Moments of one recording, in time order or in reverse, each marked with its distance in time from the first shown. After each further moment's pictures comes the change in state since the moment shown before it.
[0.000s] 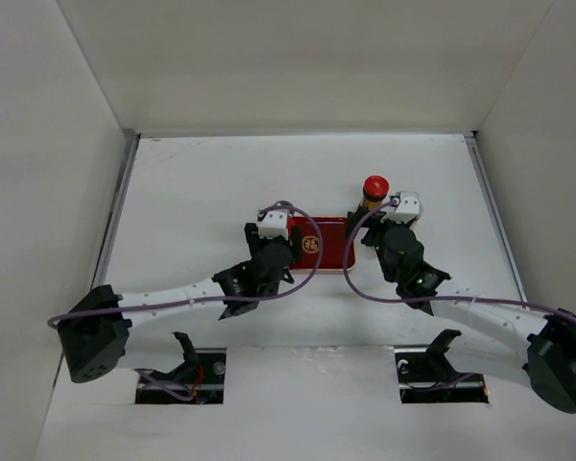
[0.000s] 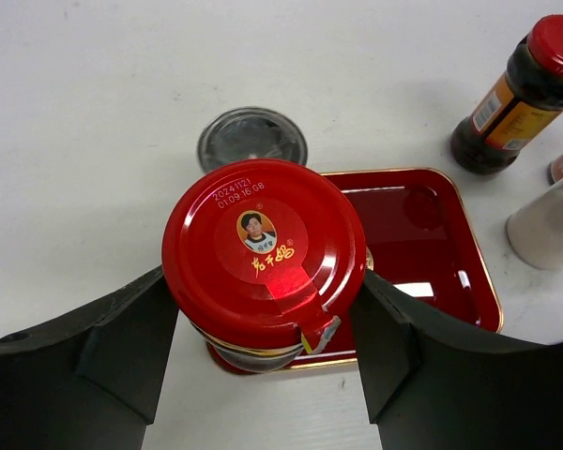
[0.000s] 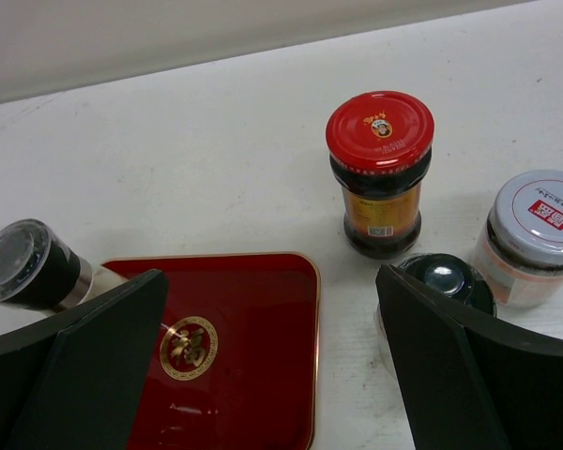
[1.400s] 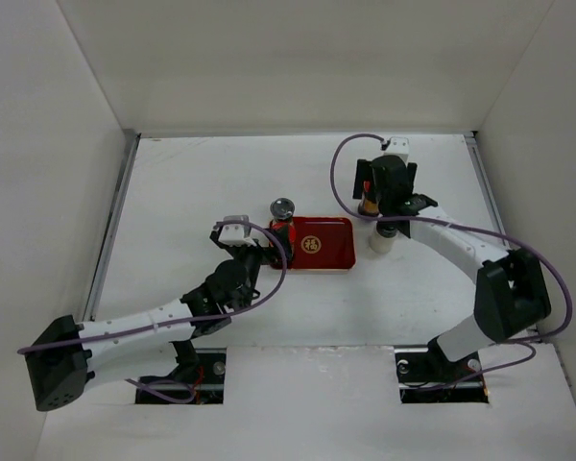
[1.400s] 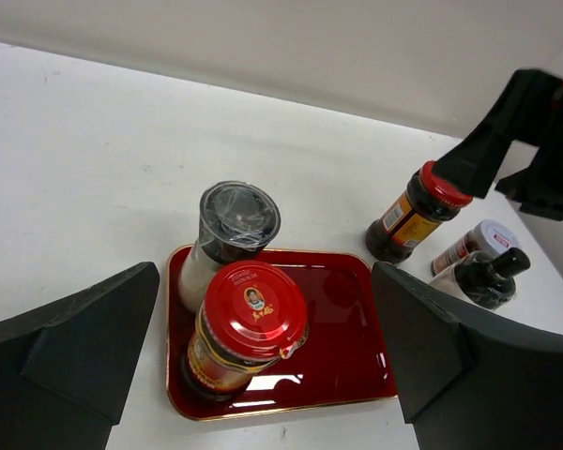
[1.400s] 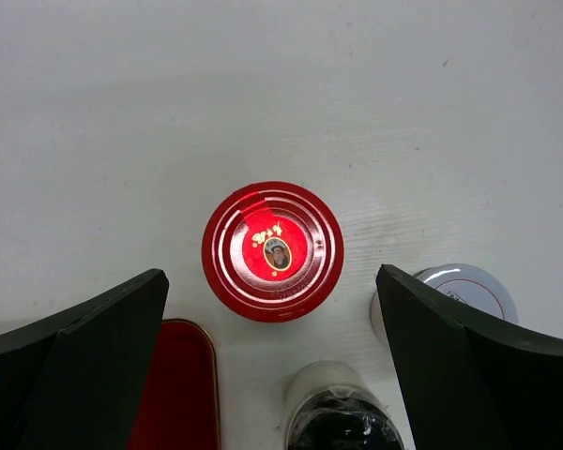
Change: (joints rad) left arm 0.014 -0.236 -0.193 0.329 0.027 0.018; right arm -0.299 0.434 0.564 -0.500 -0.142 -0.055
